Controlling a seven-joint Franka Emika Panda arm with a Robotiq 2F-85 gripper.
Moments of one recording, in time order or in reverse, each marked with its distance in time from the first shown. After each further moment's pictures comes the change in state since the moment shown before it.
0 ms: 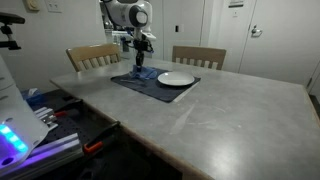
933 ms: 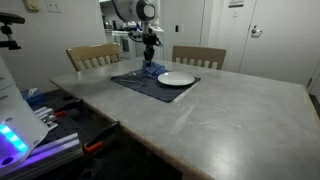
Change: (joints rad) arm -0.012 -0.012 -0.061 0.058 -0.001 0.000 0.122
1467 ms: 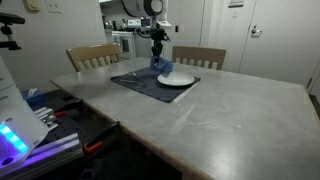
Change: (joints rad) arm -0.051 0.001 -0.012 0.067 0.000 -0.003 0.015
